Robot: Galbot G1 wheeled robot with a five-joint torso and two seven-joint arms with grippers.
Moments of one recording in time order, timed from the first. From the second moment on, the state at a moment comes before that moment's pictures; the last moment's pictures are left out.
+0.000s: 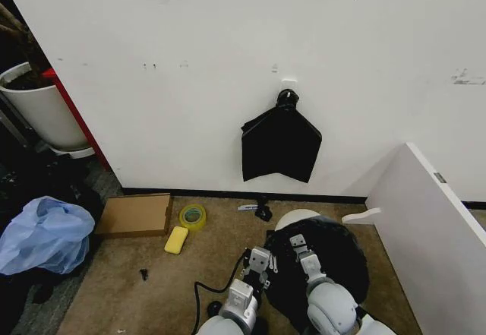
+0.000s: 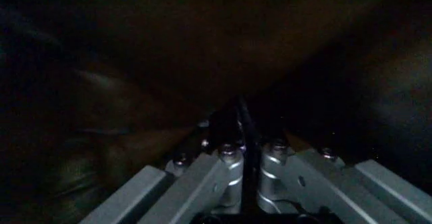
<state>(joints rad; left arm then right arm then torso) 1.18 -1.14 0.38 -1.97 -0.39 0.17 -0.58 -1.33 1.05 0.00 1.99 0.22 -0.44 0.37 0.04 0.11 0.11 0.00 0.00</state>
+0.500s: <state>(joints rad) 1.16 -1.20 0.02 -1.84 -0.63 0.20 -0.65 -1.41 0.95 0.07 2.24 0.33 -0.36 0.33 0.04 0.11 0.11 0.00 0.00</state>
